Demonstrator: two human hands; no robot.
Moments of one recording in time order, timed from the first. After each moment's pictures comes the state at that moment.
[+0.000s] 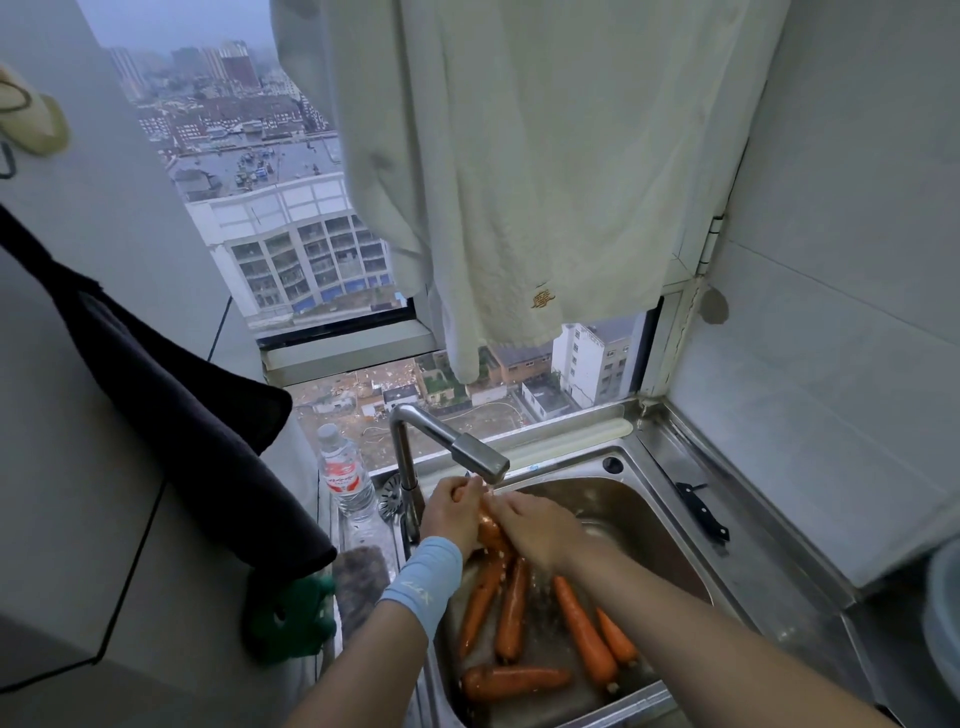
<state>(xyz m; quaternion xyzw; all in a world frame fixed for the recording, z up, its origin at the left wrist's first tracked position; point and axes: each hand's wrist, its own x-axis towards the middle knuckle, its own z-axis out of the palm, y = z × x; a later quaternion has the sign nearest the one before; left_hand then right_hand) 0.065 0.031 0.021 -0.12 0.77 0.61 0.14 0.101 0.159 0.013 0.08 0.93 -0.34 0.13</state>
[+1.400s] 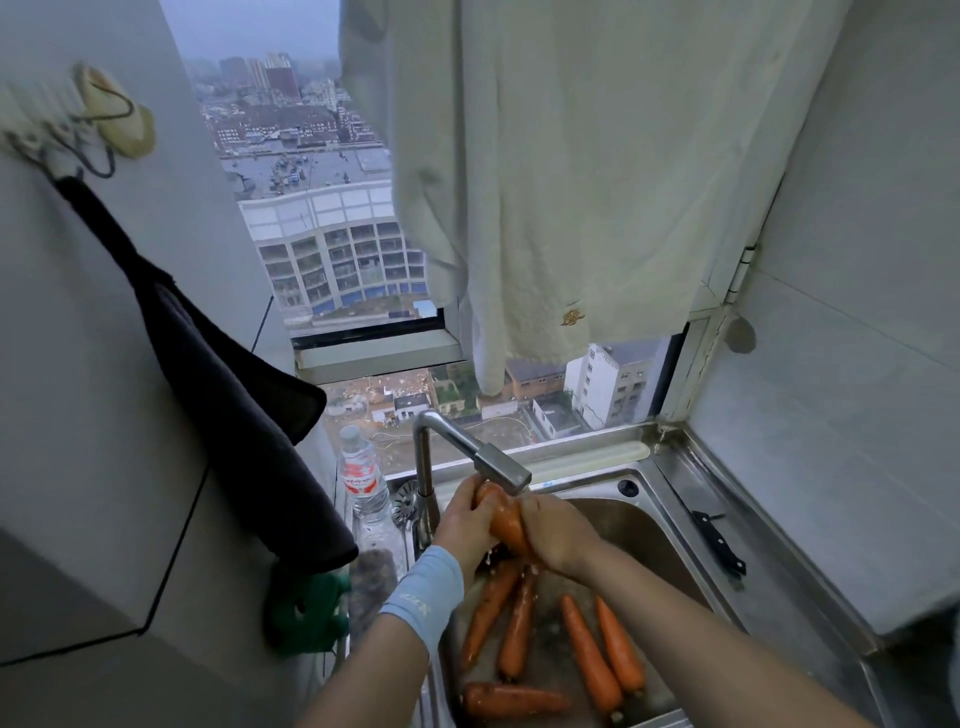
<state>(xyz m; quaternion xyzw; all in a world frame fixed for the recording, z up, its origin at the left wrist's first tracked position) 0.073 0.021 0.034 -0.07 0.69 0.69 0.20 0.094 0.158 0.033 0.10 0.91 -0.38 0.12</state>
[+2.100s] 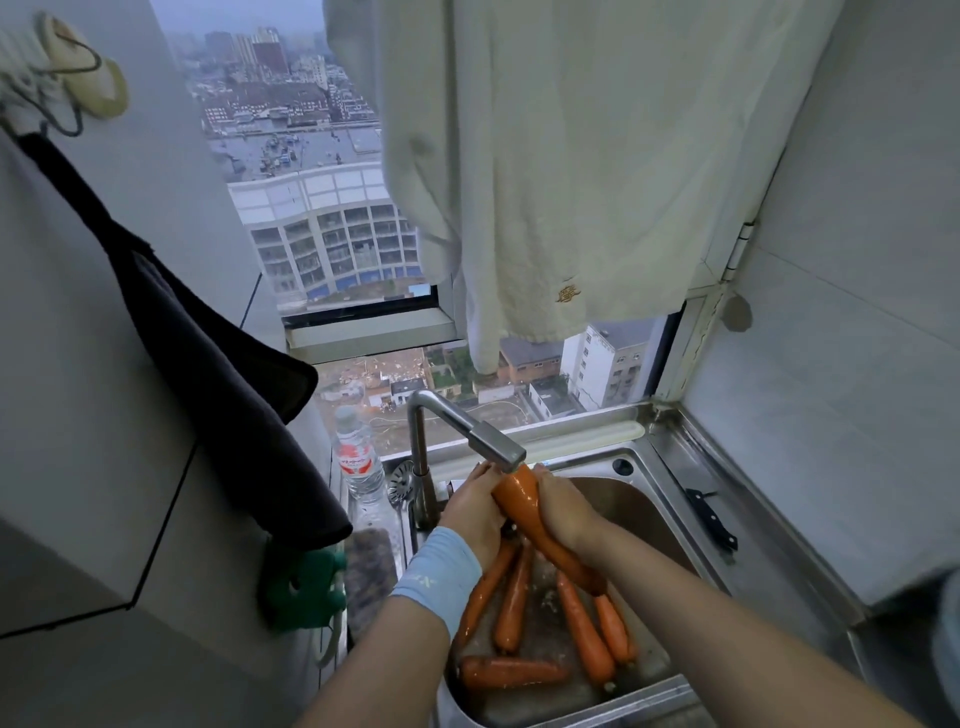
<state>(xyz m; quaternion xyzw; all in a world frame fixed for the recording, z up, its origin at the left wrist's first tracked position) 0.084 0.037 0.045 -0.17 0.50 0.80 0.30 0.100 0.165 0.030 0.23 0.77 -0.59 0.12</state>
